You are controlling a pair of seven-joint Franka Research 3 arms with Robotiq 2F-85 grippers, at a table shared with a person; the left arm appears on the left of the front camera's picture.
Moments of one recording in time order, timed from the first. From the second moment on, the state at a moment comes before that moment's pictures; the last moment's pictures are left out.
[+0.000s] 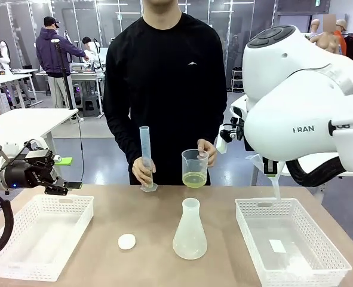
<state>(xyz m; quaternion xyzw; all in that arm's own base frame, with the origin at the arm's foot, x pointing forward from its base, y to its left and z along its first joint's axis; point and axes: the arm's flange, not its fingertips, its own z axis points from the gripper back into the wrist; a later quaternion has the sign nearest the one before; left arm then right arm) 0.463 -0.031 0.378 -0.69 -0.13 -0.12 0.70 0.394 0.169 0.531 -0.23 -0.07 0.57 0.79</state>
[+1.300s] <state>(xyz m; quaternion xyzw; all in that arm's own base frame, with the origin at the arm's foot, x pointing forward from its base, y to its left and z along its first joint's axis) 0.463 -0.031 0.378 -0.69 -0.13 -0.12 0.70 0.351 0.286 0.540 -0.25 -0.22 0.77 0.55</state>
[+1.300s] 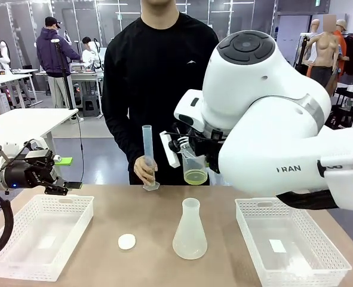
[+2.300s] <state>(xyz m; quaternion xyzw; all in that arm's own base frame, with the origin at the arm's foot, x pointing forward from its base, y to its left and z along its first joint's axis) 0.463 -0.031 0.378 -0.69 -0.13 -0.12 0.70 0.318 0.278 0.537 -0.18 -0.29 0.80 0.50</state>
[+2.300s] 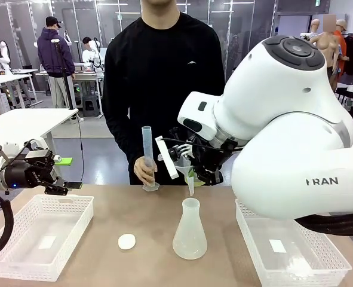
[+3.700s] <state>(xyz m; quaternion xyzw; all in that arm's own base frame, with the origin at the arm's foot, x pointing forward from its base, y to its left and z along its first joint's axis) 0.463 -0.031 0.378 -0.69 -0.13 -0.12 0.70 0.341 0.255 0.488 -0.10 -0.31 0.80 0.51</state>
